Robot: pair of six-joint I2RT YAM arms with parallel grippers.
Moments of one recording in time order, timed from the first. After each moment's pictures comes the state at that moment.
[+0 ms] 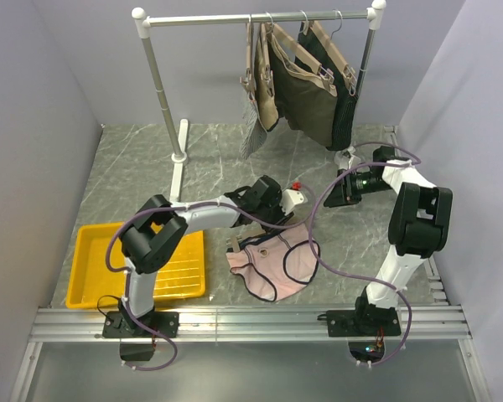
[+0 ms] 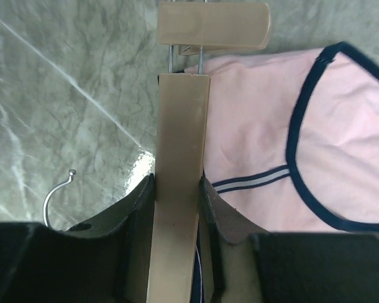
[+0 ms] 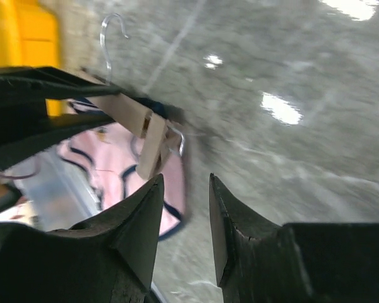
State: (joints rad) left arm -0.86 1.96 1.29 -0.13 0.24 0.23; right arm -0.18 1.88 1.30 -0.86 -0.90 -0.36
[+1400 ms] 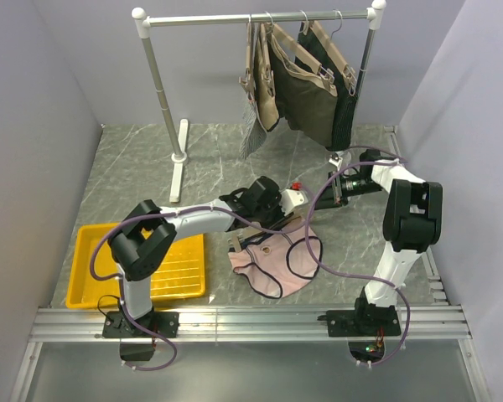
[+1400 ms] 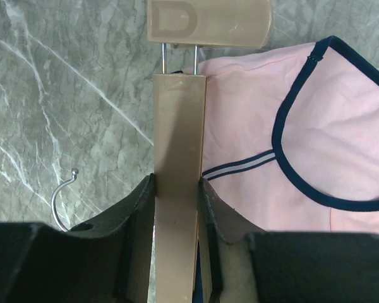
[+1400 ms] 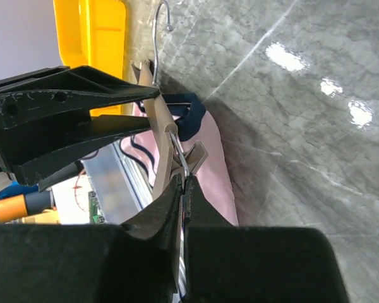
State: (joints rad) left arm -0.89 1.86 1.23 -0.07 0.17 0.27; right arm -0.10 1.92 1.30 -0.91 -1.07 -0.32
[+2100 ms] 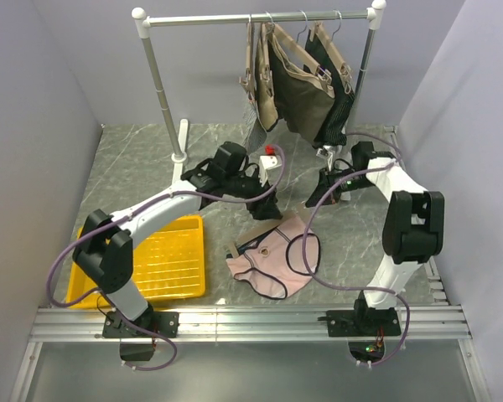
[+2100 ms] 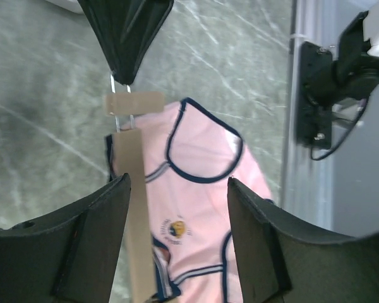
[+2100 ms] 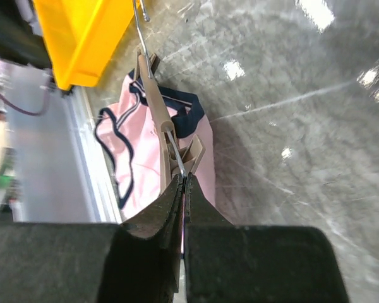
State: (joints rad) left arm -0.70 1.63 1.30 -0.25 0.72 0.13; right arm -0.01 1.82 1.31 -0.96 -1.10 -0.62
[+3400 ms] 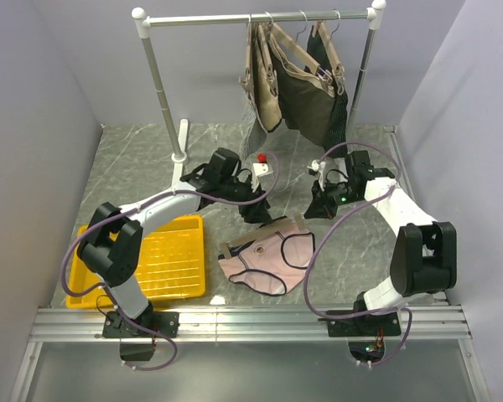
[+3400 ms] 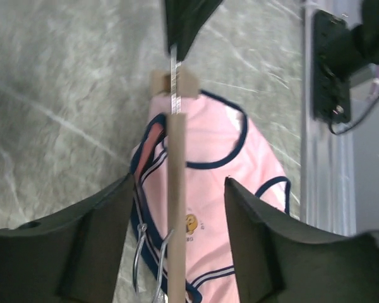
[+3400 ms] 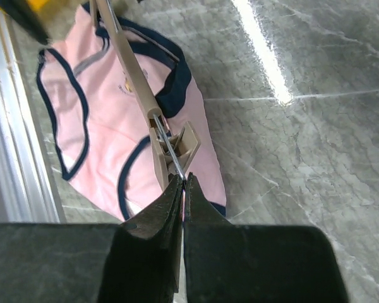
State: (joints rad) left arm -0.63 1.70 1.20 -0.17 0.82 0.20; right arm 0.09 1.53 1.09 -0.81 -0.92 -0.79
